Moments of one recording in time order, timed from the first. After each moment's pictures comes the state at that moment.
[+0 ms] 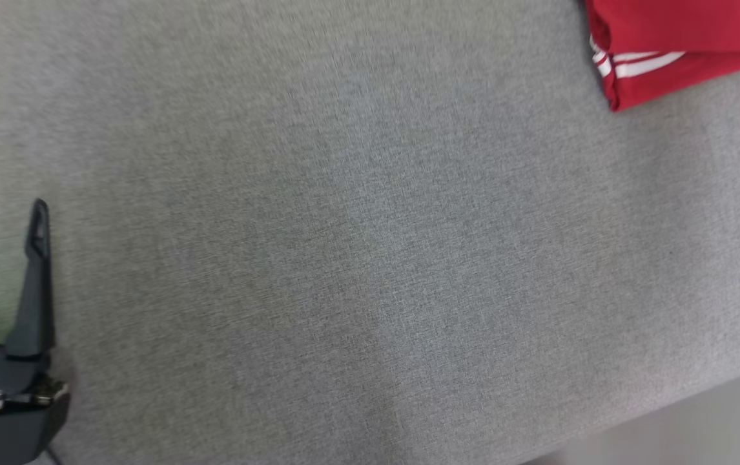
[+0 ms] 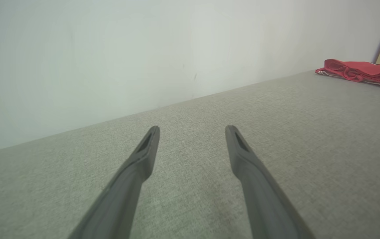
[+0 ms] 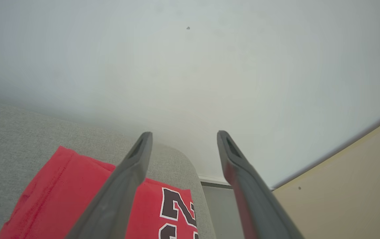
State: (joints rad) left arm -0.15 0.50 0.04 -0.32 -0.24 -0.07 -0.22; right arm -1.20 -0.46 0.12 0.73 0.04 0.13 -0.07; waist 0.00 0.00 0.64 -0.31
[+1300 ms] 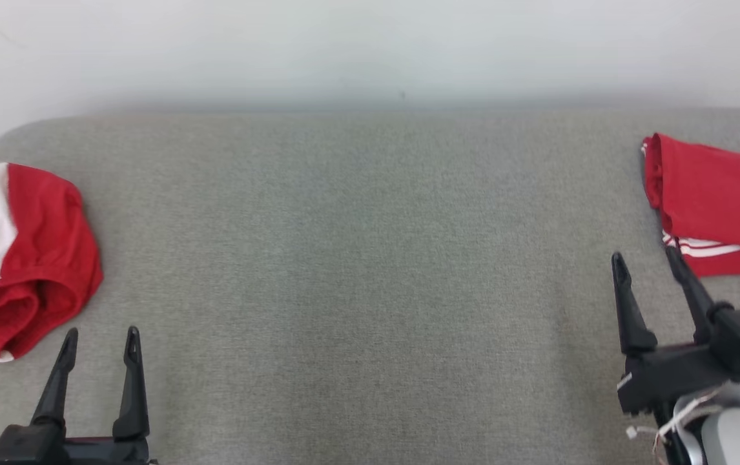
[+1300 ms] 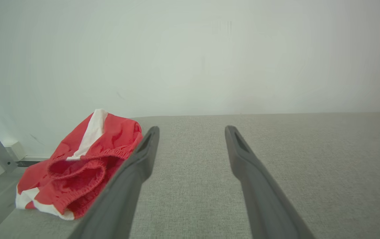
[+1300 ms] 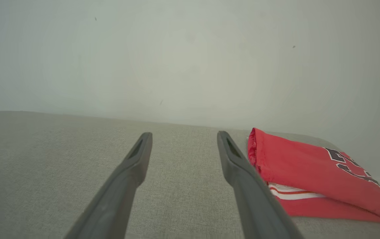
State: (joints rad) left arm -0.02 0.18 0.06 0.05 -0.19 -0.11 -0.26; right arm -0.21 -0.21 0.01 0.19 0.15 0.13 -0.13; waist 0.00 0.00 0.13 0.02
